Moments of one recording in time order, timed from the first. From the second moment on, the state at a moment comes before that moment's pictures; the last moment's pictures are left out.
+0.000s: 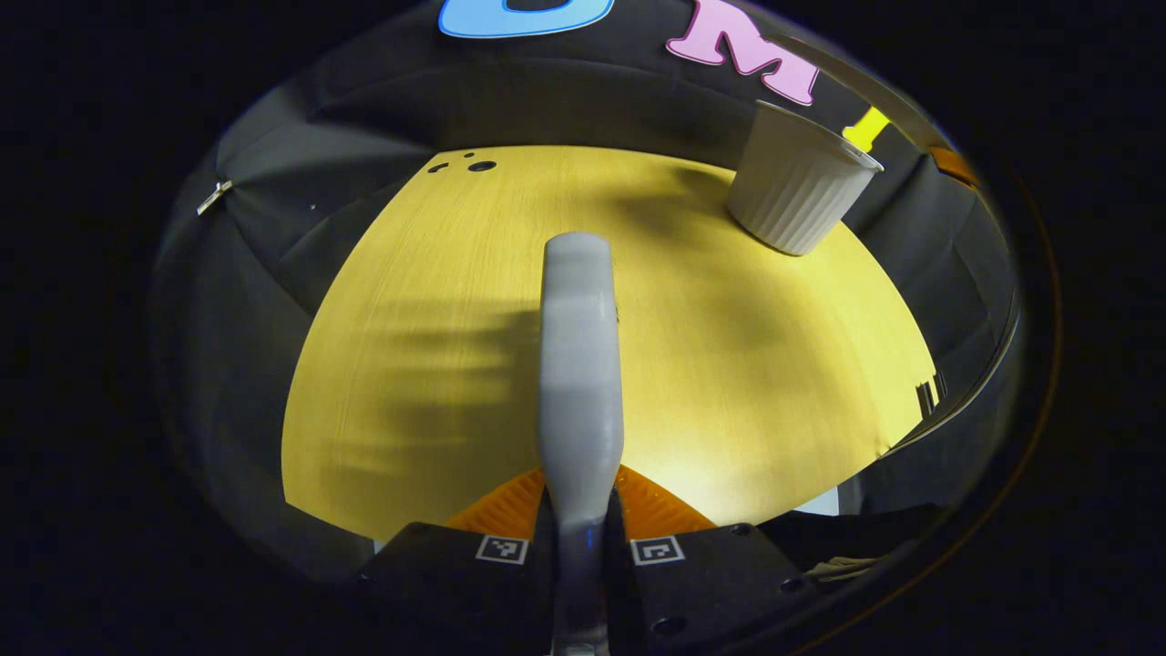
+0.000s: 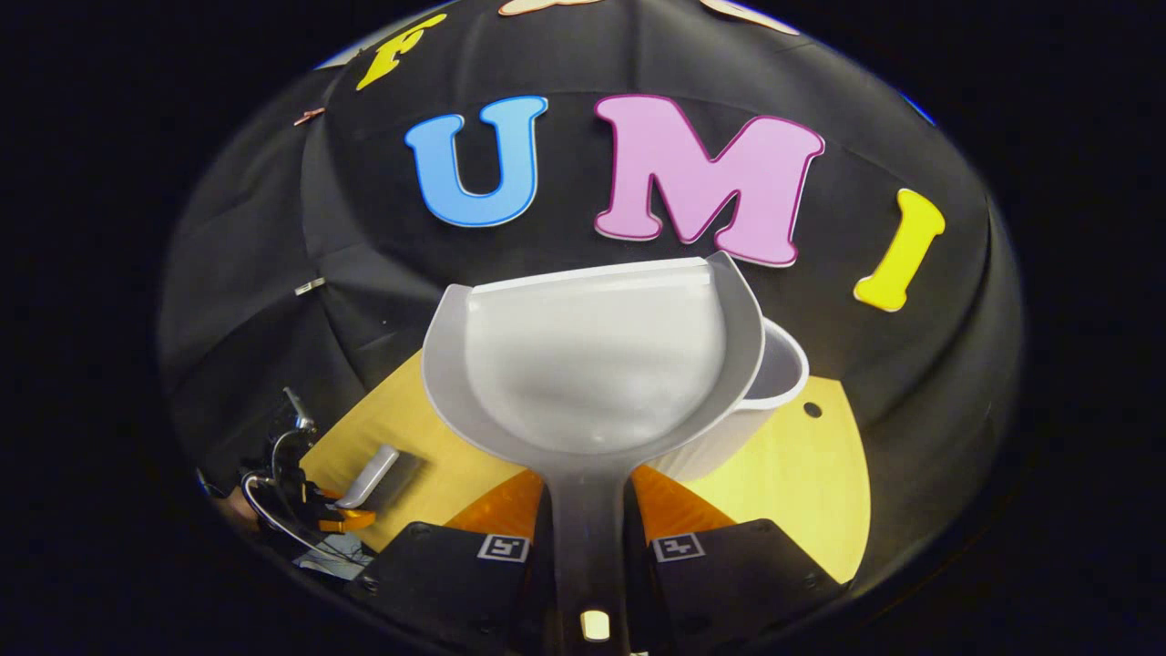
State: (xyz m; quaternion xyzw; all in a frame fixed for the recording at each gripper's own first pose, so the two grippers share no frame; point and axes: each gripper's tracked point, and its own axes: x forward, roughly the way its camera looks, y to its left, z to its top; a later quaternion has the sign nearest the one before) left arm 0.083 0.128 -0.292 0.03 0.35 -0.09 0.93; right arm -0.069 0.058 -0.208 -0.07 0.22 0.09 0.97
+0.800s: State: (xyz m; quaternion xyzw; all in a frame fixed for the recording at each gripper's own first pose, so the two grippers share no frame) left arm 0.139 0.106 -0.315 0.05 0.40 -0.10 0.91; right arm -0.100 0.071 -0.429 -0.01 0.41 0.06 0.91
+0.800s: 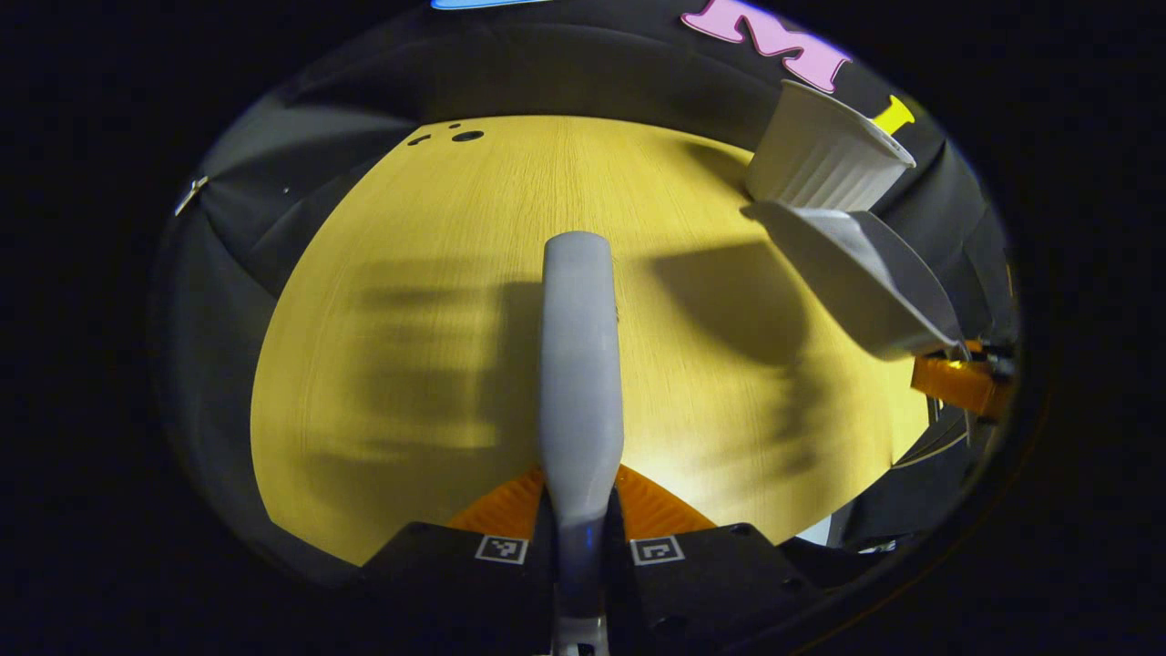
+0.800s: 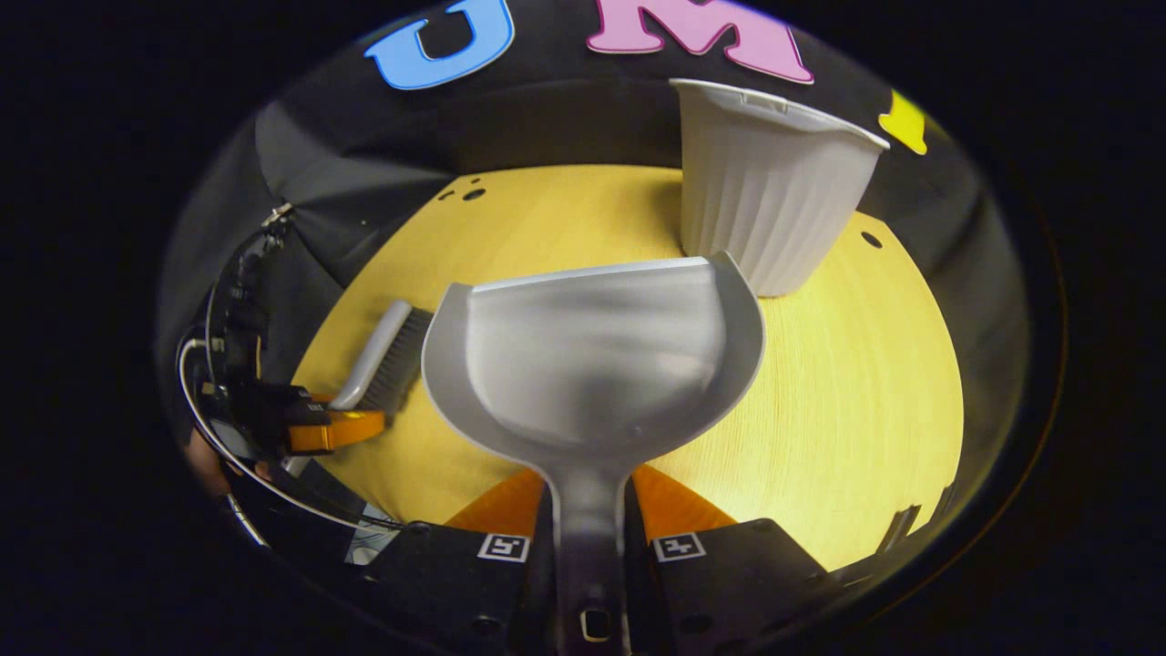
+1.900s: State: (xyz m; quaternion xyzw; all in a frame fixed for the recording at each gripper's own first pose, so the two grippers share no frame) left arm 0.124 0.073 -0.294 0.12 0.39 -0.13 0.90; right arm -0.097 0.065 -0.467 0.04 0.44 0.03 0.90
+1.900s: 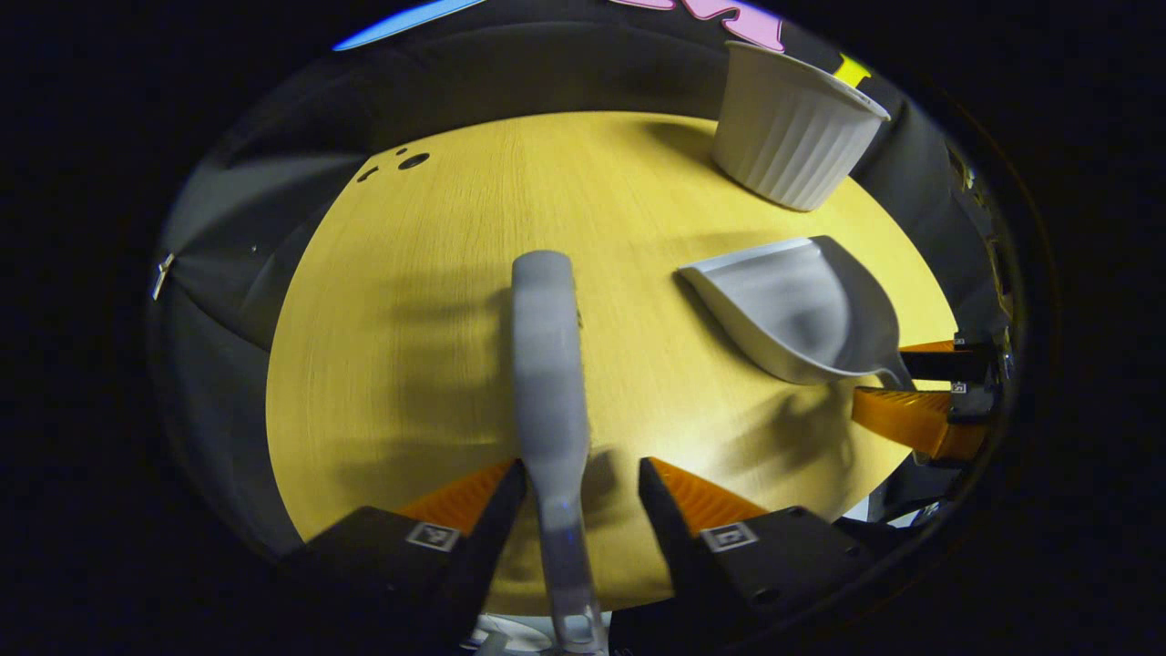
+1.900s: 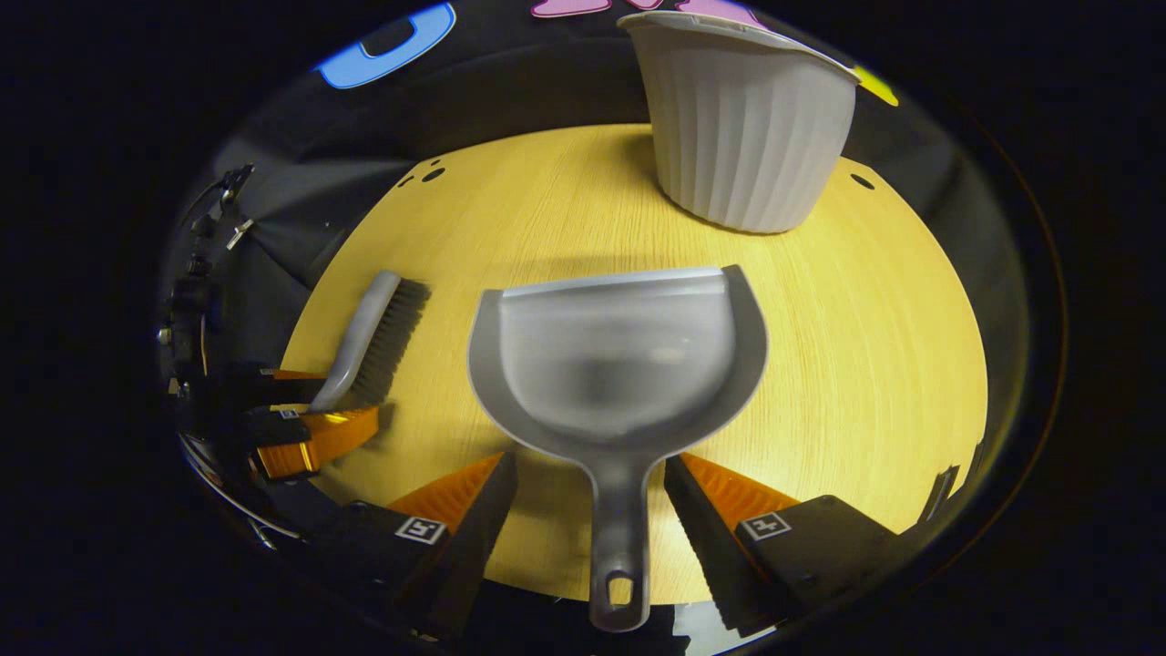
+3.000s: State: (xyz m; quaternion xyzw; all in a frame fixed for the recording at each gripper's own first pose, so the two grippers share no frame) left arm 0.030 0.052 -0.043 0.10 -0.04 -0.11 0.99; right arm -0.125 0.082 -0.232 0.01 0.07 -0.01 1.00
